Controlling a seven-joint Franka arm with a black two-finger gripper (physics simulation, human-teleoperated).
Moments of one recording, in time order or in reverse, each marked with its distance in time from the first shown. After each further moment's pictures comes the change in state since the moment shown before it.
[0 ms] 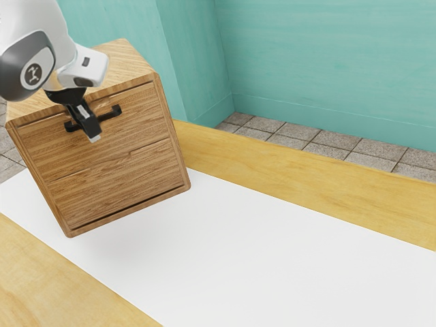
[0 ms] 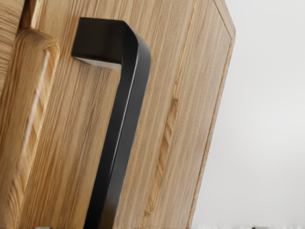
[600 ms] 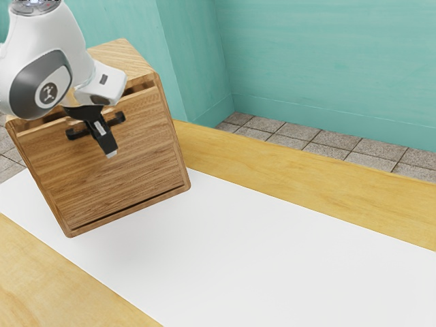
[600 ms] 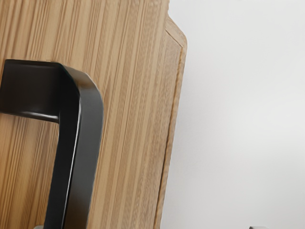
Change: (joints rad) arm -0.039 -0.029 -0.002 -0.105 -0.014 0.054 0.020
